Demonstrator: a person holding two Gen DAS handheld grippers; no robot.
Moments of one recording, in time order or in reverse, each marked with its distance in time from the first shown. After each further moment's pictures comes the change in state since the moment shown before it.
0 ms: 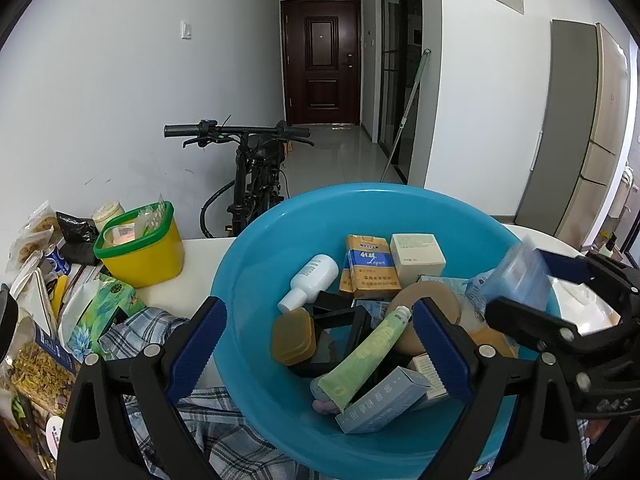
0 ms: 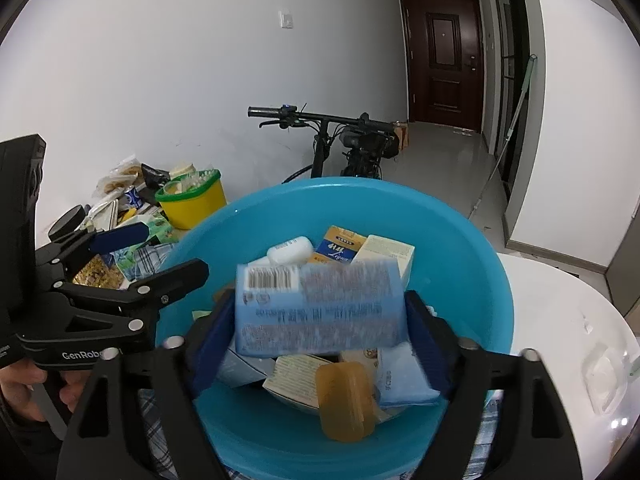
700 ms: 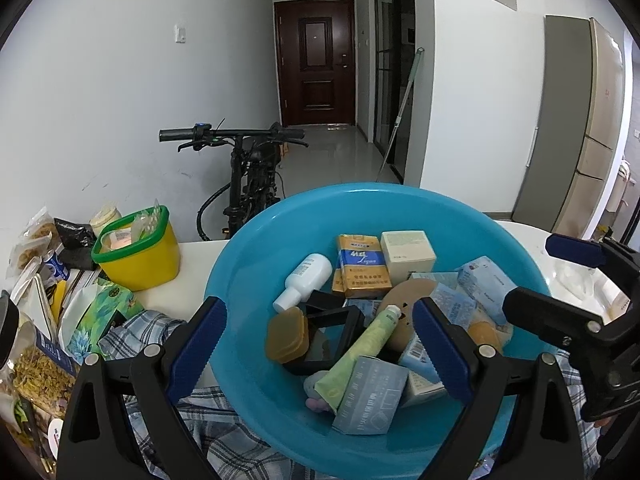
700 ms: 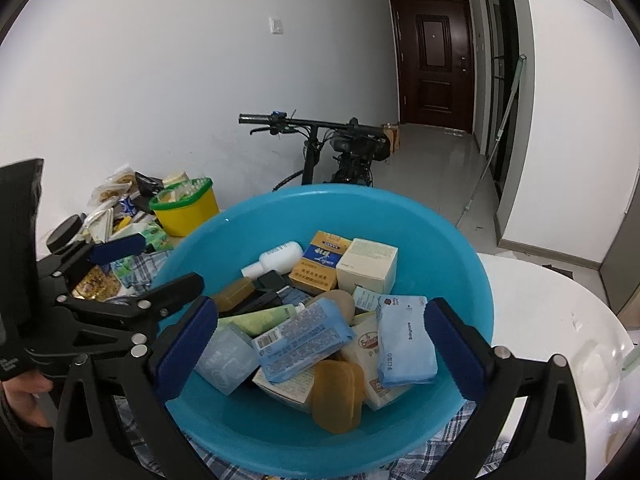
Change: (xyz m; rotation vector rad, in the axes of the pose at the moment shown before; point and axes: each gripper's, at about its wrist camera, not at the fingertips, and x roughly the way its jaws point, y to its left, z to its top) left arm -0.006 -0.010 0.000 0.025 -0.006 -0.013; right arm -0.016 -0.007 0.006 0.017 -0.014 -0.019
